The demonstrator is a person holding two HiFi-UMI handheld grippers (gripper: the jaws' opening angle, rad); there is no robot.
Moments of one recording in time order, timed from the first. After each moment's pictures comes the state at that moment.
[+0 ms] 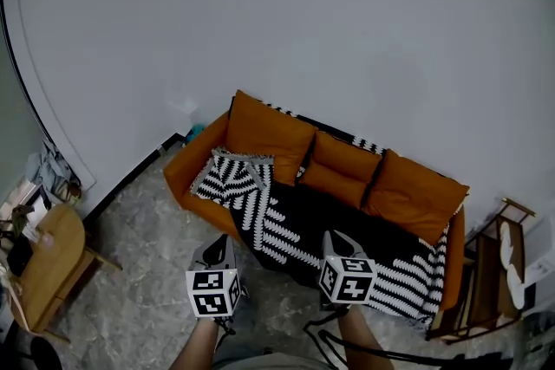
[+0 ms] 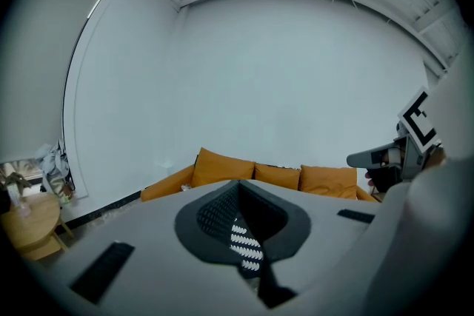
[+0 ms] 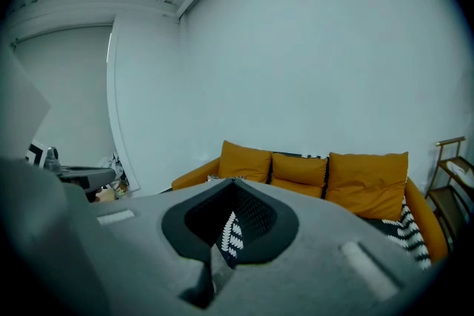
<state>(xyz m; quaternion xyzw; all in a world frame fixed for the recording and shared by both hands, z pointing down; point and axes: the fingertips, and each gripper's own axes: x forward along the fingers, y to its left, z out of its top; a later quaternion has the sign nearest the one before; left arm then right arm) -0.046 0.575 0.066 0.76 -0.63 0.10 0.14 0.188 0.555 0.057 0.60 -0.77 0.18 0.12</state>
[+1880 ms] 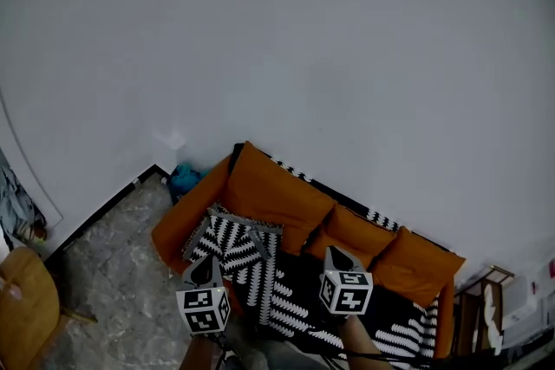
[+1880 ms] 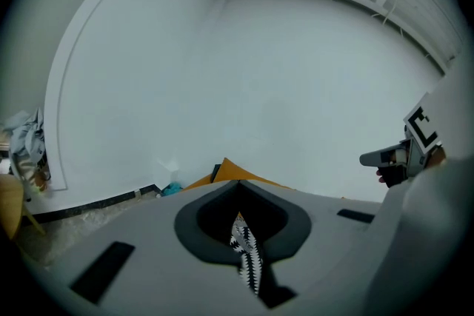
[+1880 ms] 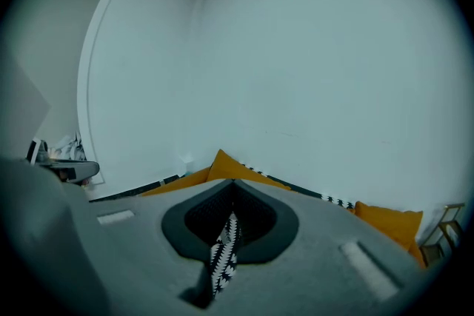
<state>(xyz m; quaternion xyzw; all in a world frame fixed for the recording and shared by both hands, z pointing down) -0.256 0.270 0.079 0.74 -0.63 0.03 0.21 0.017 0.244 0.017 0.63 -0.74 0.11 0.20</state>
